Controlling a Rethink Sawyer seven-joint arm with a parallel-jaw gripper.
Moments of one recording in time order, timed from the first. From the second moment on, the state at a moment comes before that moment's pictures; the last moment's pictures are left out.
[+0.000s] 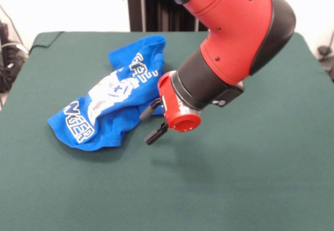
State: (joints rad) arm 0.26 0.13 -0.89 0.94 0.31 0.72 3.08
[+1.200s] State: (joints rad) arm 0.26 0.13 -0.89 0.94 0.31 0.69 3.08
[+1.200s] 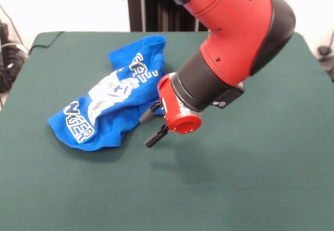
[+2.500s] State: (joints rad) arm 0.26 0.16 -0.89 0.94 0.31 0.68 3.08
